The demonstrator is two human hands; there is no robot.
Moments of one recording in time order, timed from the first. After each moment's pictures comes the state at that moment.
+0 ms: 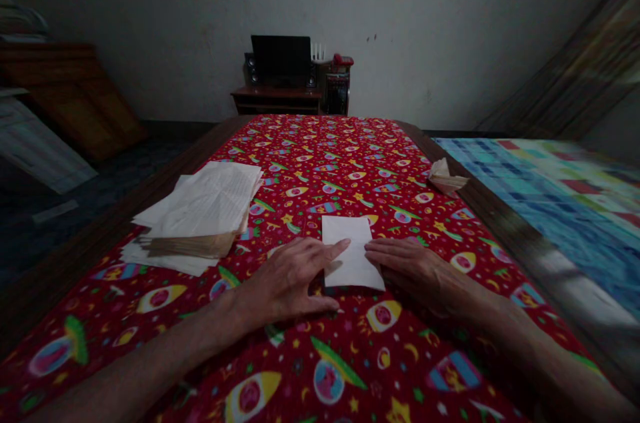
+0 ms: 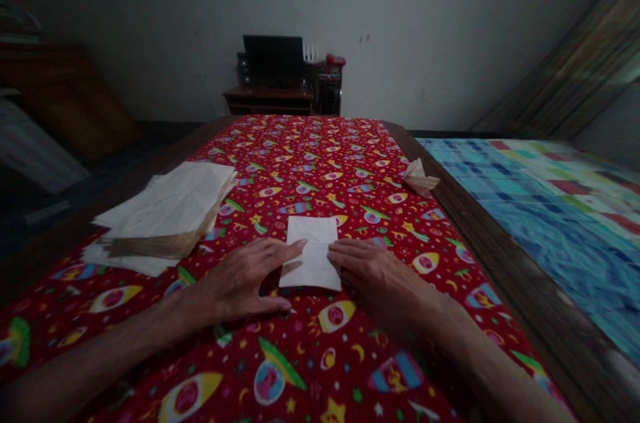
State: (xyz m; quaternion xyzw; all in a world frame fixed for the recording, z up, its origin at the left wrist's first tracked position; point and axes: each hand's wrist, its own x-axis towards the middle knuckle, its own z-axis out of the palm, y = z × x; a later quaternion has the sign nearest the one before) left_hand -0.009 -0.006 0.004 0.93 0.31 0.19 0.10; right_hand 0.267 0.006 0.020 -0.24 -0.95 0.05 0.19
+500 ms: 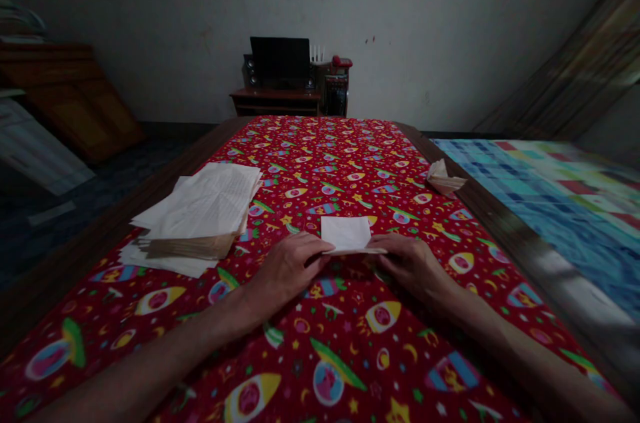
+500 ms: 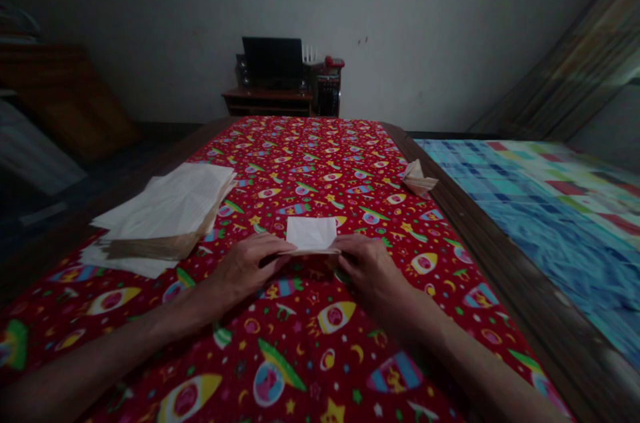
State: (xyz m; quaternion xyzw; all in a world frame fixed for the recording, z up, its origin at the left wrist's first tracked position) left_hand 0.002 0.008 -0.005 0.85 0.39 0.32 0.12; right_hand 0.259 0.017 -0.007 -0.40 -0.85 0.20 0.29
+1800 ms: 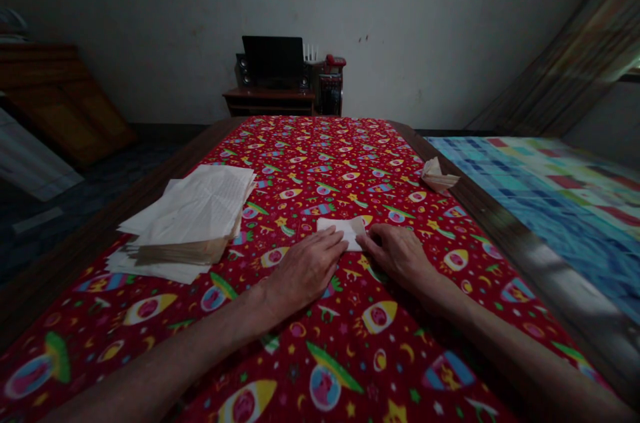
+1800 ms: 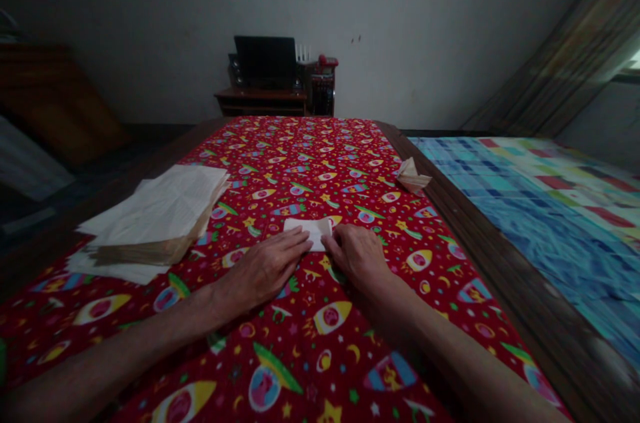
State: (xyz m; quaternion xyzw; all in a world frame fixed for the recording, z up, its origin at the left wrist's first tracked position) left_hand 0.029 0.014 -0.013 0.91 0.35 0.21 0.00; right_hand 0.232 0.026 0.006 -0.62 -0.77 0.03 0.15
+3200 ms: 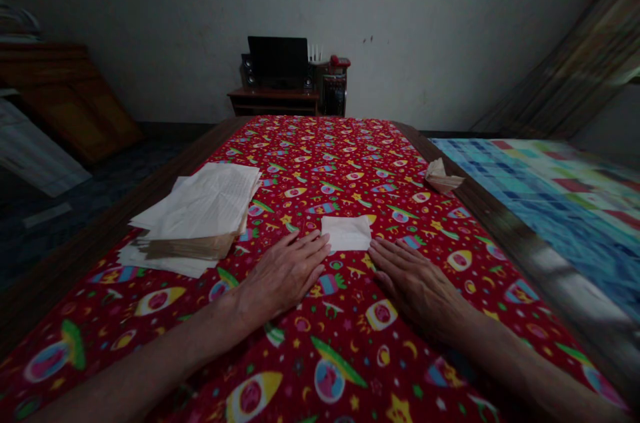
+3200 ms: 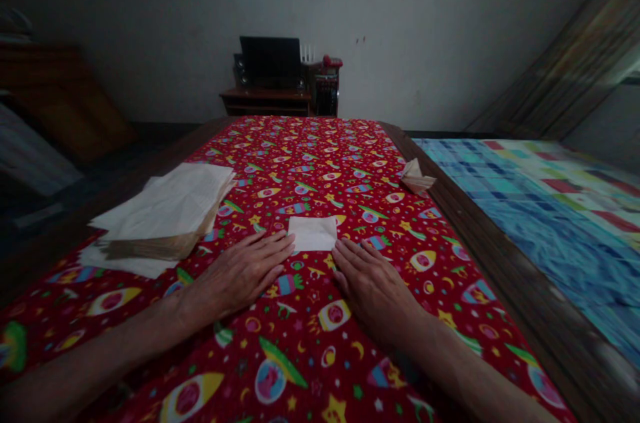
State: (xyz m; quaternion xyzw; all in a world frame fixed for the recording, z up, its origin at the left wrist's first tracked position) left_hand -0.006 -0.006 0.001 0.92 0.38 0.14 -0.04; right_hand 0.258 -0.021 -0.007 -0.40 -0.90 -0.07 0.16
